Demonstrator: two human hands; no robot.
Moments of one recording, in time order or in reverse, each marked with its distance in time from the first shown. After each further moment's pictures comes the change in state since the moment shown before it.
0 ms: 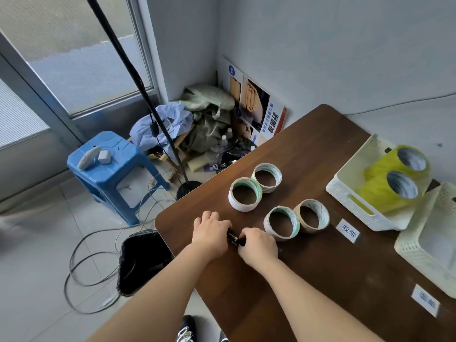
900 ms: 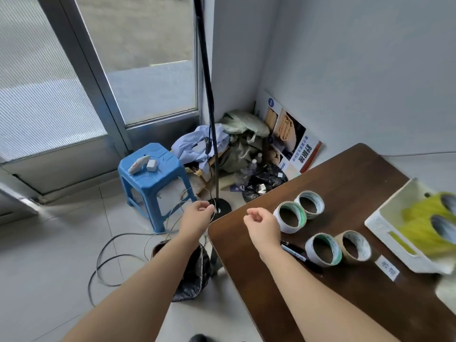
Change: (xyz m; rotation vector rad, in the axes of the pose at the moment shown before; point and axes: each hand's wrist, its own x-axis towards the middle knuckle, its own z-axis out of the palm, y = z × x) left_hand -0.051 -0.132 -0.068 -1.302 0.382 -0.541; right_hand 0.000 -0.132 -0.025 0.837 0.235 0.044
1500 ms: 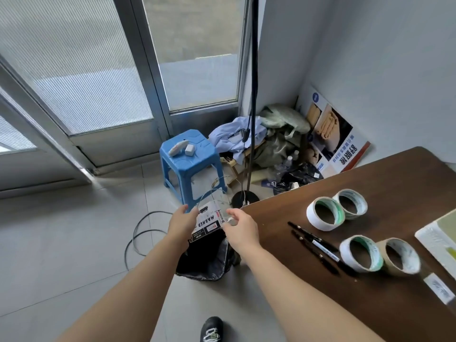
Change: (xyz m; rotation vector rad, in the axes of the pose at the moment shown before) left_hand -0.022 -0.069 -0.075 -0.193 0.225 -0.229; right_hand -0.055 -0.003 0.087 -0.204 -0.352 -0.170
